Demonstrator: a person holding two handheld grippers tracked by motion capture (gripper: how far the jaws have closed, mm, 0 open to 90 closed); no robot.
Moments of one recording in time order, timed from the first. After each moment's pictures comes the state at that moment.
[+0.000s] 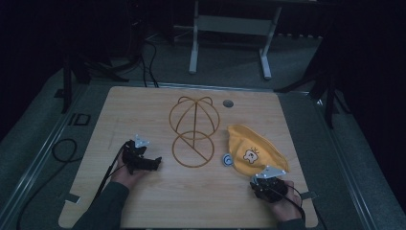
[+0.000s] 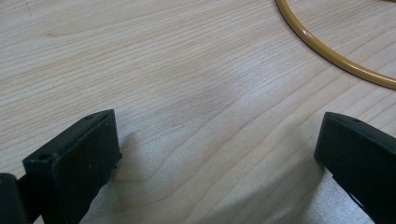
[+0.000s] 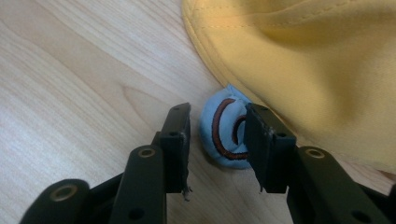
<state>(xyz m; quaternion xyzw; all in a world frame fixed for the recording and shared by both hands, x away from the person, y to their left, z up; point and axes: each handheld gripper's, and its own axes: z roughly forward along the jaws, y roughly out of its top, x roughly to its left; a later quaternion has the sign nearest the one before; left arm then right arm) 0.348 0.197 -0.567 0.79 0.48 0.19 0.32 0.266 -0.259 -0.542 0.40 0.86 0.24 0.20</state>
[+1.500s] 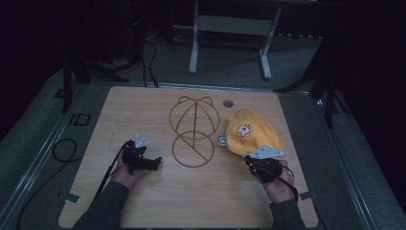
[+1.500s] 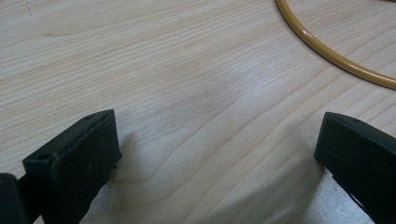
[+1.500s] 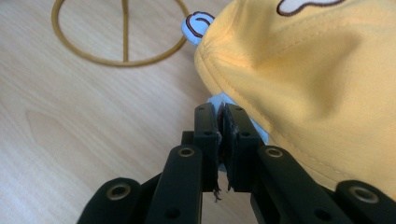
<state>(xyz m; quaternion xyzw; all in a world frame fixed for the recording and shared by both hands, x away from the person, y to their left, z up) 0.348 0.197 -0.567 0.79 0.48 0.19 0.32 0.294 -0.225 -0.475 0.36 0.84 0.31 0.25</state>
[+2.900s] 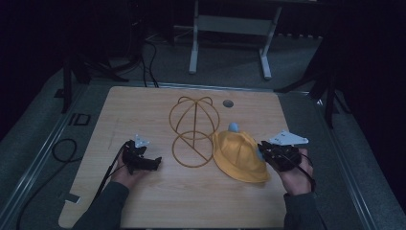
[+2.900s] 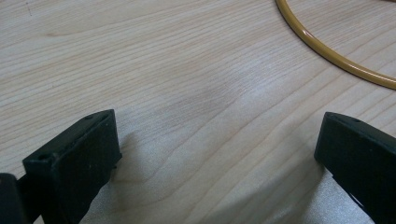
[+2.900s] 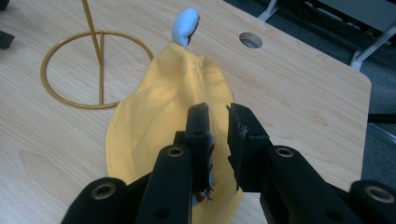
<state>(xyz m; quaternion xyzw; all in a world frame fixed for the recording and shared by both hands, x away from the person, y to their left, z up) 0.348 0.197 -0.567 0.79 0.48 0.19 0.32 0.299 -0.255 -0.419 0.39 0.81 0.34 0.27</state>
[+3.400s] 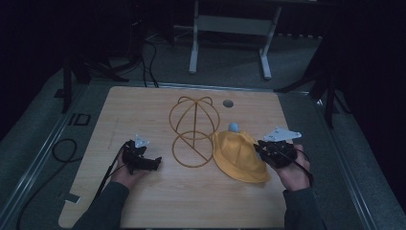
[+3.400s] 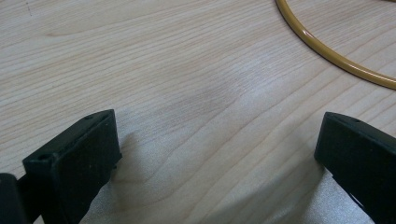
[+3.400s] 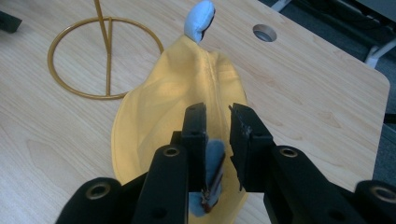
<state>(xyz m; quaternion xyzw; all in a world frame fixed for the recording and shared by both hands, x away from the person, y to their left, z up) 0.348 0.197 -0.566 0.79 0.48 0.19 0.32 0.310 -0.247 -0.418 0.37 0.84 0.32 0.25</state>
